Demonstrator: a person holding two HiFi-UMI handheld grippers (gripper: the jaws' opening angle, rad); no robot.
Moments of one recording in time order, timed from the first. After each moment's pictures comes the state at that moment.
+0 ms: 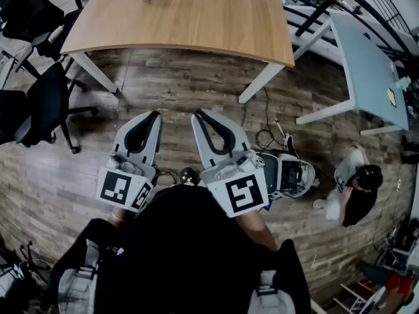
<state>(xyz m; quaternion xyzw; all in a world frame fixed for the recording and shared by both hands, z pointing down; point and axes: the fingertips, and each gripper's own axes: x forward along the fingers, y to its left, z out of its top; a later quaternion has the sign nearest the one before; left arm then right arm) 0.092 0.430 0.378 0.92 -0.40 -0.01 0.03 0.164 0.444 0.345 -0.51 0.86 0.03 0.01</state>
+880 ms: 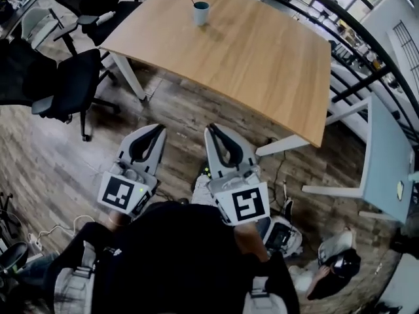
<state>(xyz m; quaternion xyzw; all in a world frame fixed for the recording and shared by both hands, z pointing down) 0.045 0.264 0.372 0.85 -0.52 0.01 0.02 0.135 0.249 0.341 -0.39 0.92 0.03 0.05</state>
